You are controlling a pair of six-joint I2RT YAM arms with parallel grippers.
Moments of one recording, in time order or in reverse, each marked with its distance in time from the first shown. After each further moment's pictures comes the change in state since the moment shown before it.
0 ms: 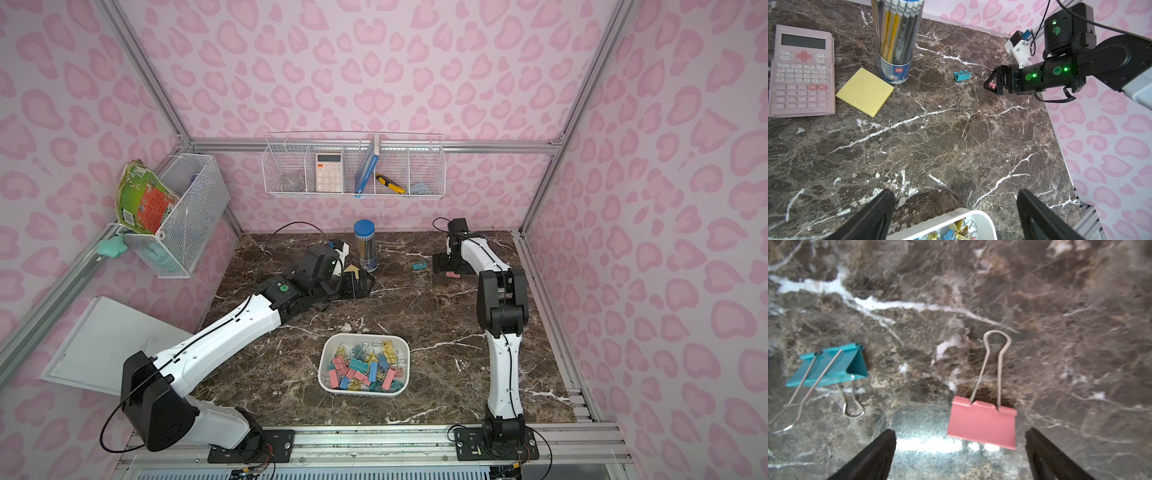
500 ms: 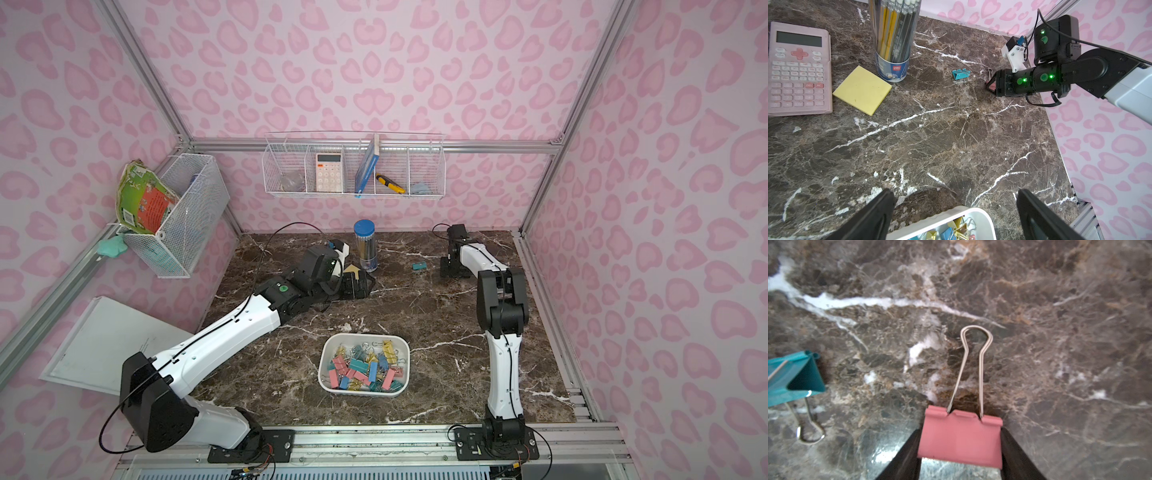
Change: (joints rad) left arm 0.000 -0.008 -0.006 0.001 0.009 -0.001; right arm -0.002 0.000 -0.094 0.106 0.076 0.042
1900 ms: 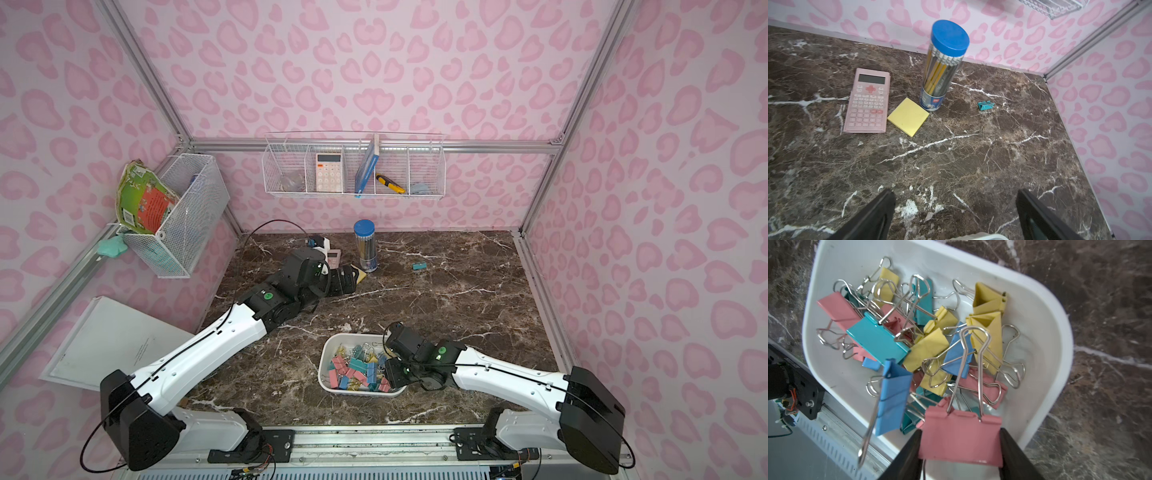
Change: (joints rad) left arm 0.014 -0.076 -0.038 0.030 -0.180 0.053; right arm 0.909 -1.079 -1.043 0.134 -0.061 0.511
